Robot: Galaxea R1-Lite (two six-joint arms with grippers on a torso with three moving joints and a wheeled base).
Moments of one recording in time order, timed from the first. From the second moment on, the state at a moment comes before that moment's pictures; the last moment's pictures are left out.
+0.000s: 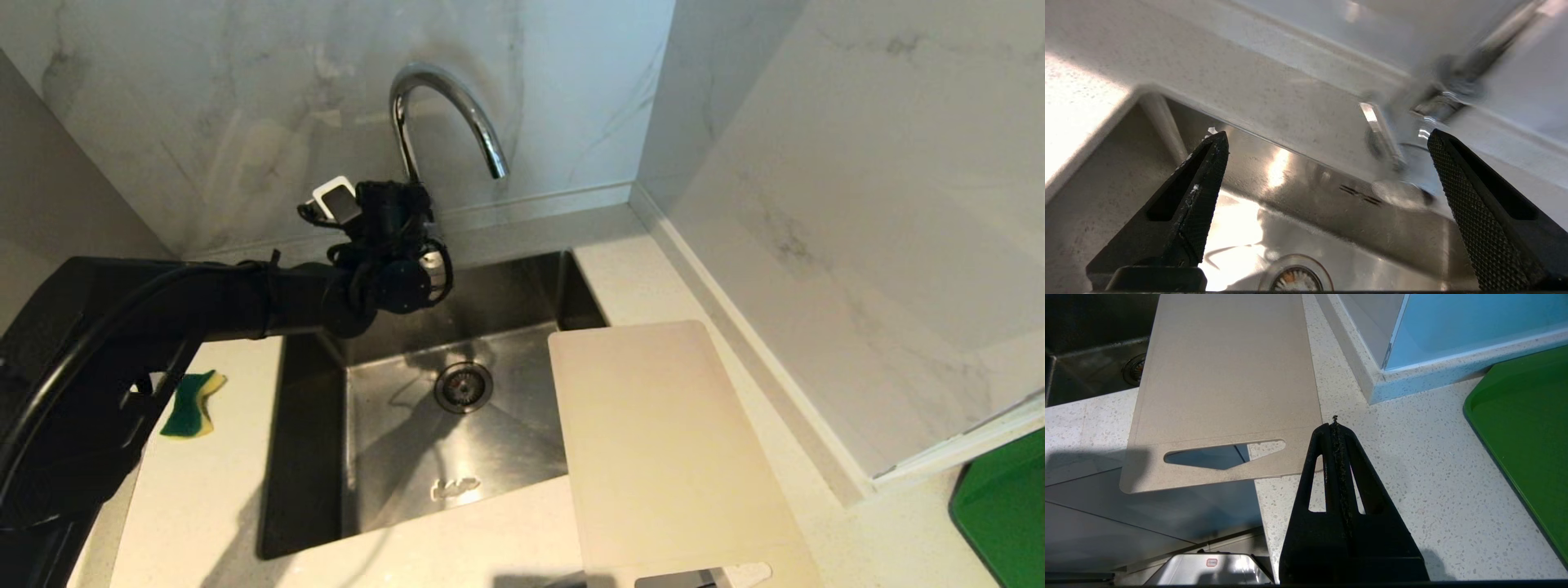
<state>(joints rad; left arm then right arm) -0.50 2.34 -1.98 -0.28 0.95 -0.55 0.00 0.00 0.00 0.00 0.00 0.03</state>
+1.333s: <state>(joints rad) -0.44 2.31 -1.99 -0.14 0.68 -0.71 0.00 0.00 0.00 0.00 0.00 0.03</state>
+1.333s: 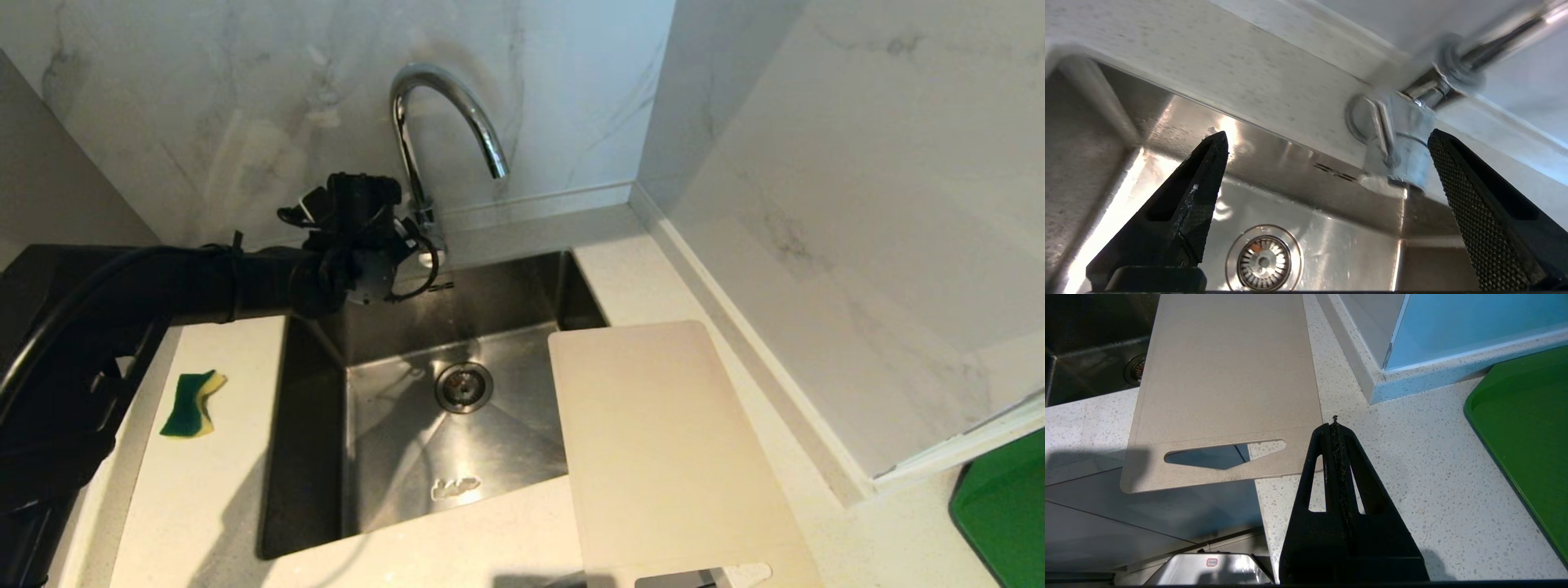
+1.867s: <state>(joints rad) -0.44 2.33 -1.99 -0.18 0.76 -0.70 0.00 0.00 0.00 0.00 0.00 0.03</state>
